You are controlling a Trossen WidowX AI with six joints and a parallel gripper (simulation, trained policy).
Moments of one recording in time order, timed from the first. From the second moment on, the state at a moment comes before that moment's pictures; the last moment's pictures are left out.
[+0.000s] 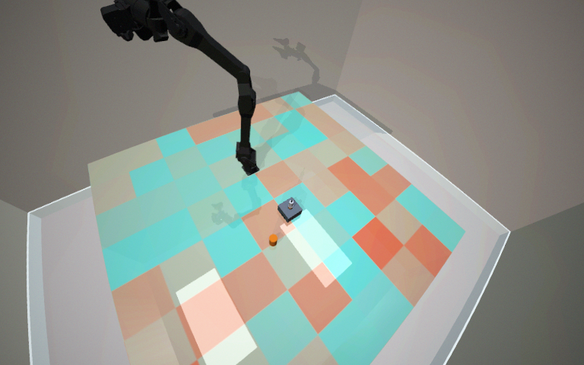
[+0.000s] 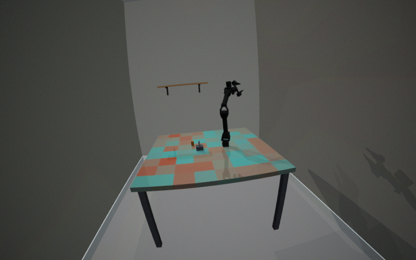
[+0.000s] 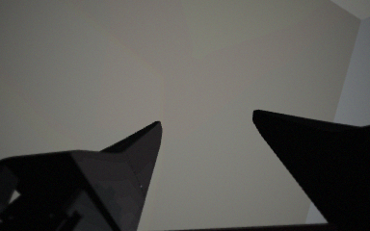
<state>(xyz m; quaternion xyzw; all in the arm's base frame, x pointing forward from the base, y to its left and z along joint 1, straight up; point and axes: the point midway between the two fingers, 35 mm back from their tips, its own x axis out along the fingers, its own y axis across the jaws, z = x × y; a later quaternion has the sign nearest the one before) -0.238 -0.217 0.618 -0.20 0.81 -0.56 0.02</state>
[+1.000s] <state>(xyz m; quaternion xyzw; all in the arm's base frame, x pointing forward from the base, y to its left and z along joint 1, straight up) -0.178 -0.274 0.583 -0.27 0.78 -0.54 0.14</state>
